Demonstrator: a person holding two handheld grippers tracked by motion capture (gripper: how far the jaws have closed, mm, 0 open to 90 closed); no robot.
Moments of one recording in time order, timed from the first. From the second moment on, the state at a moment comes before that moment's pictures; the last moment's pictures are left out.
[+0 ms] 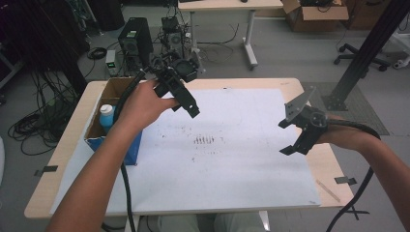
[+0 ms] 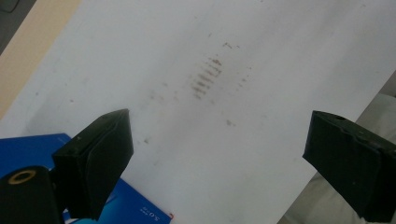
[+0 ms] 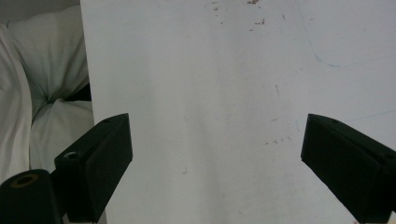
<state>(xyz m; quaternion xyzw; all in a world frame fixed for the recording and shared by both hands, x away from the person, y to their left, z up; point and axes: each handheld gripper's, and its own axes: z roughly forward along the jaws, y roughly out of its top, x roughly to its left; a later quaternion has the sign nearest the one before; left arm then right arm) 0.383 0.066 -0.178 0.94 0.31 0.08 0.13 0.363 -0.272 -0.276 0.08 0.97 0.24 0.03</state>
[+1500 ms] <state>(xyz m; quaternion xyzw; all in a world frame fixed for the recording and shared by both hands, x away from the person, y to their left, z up) 0.380 0.044 -0.192 0.96 0.25 0.06 0.14 0.361 -0.271 -0.276 0.08 0.97 0.24 0.03</state>
